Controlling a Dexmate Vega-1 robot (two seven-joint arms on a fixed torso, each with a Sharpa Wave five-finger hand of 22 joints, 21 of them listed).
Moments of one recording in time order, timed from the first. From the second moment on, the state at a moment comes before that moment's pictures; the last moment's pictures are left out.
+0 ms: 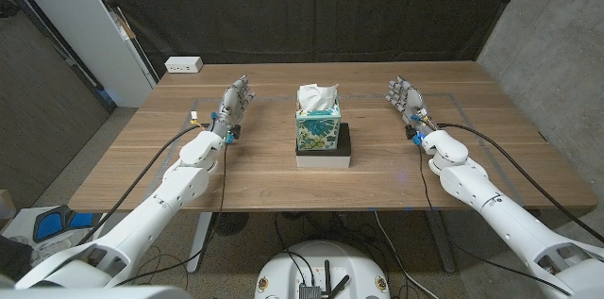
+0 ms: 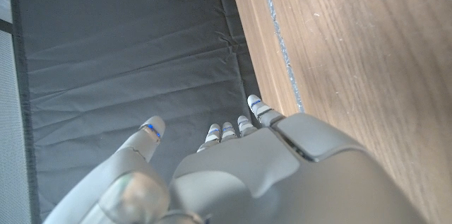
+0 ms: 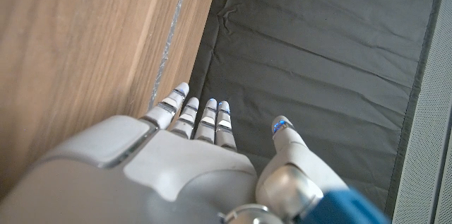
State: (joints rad) left arm 0.87 0.53 0.35 -1.34 -0.65 -0.31 -0.03; left_hand 0.10 0.11 0.70 0.14 0.23 -0.13 -0.01 0.17 0.17 -0.16 -0.06 0.18 0.18 -0.16 -0.03 0.17 0.17 0.05 -0.01 0.20 0.17; right arm -0.86 -0.53 -0.37 -1.33 0.62 0.28 -0.02; right_hand 0.18 0.14 0.46 0.01 0.17 0.21 0.04 0.23 0.17 0.16 -0.01 0.22 0.19 0.03 -0.03 0.28 0.24 0.22 -0.02 0.20 0.18
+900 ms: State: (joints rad) left arm 0.88 0.58 0.37 -1.39 -0.49 -0.35 0.07; left_hand 0.16 -0.02 0.61 -0.06 0.22 -0.16 -0.05 0.18 0.17 -0.17 -0.12 0.18 0.17 -0.17 -0.03 0.17 0.17 0.07 -0.04 0.19 0.17; right arm -0.89 -0.54 -0.34 -1.30 0.61 0.31 -0.06; right_hand 0.18 0.14 0.46 0.01 0.17 0.22 0.04 0.22 0.17 0.16 -0.01 0.22 0.19 0.03 -0.03 0.27 0.22 0.22 -0.02 0.20 0.17
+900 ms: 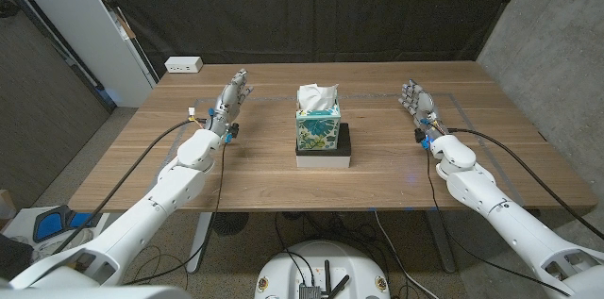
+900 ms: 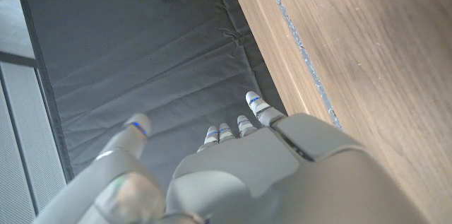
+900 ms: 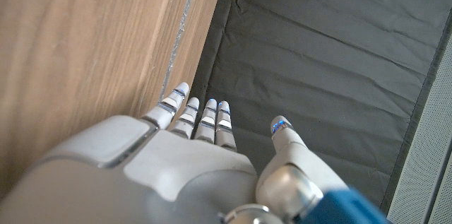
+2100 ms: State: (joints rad) left arm 0.86 0.77 0.42 -1.56 -0.10 -0.17 0.20; left_hand 0.37 -0.19 0.41 -0.18 0.32 -0.17 0.02 0.20 0.19 -0.17 -0.05 0.19 0.19 -0.17 0.01 0.18 0.17 -0.14 -0.02 0.19 0.17; right arm -0.92 -0.55 -0.32 -1.33 0.62 0.29 -0.10; right_hand 0.18 0.11 0.44 -0.02 0.17 0.23 0.06 0.21 0.17 0.17 0.00 0.22 0.19 0.04 -0.03 0.26 0.21 0.22 -0.01 0.20 0.17
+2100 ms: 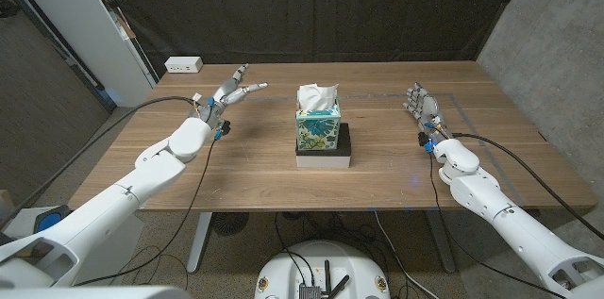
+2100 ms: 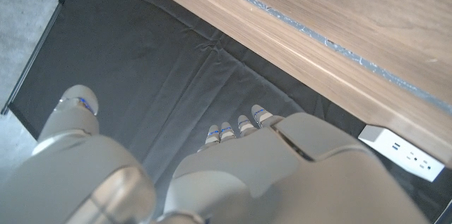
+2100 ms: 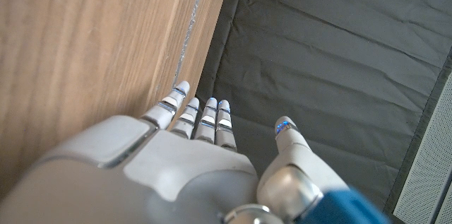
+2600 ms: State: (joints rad) left arm 0.85 0.78 0.44 -1.56 -0.02 -0.13 0.23; left_hand 0.39 -0.19 0.38 -0.17 0.34 -0.17 0.03 0.21 0.20 -0.17 -0.06 0.19 0.20 -0.17 0.01 0.18 0.17 -0.13 -0.03 0.19 0.17; right arm -0.90 -0.54 -0.33 -1.31 0.61 0.28 -0.11; right_hand 0.16 0.11 0.43 -0.02 0.17 0.23 0.06 0.21 0.17 0.17 0.00 0.22 0.19 0.05 -0.04 0.26 0.20 0.23 0.00 0.20 0.17
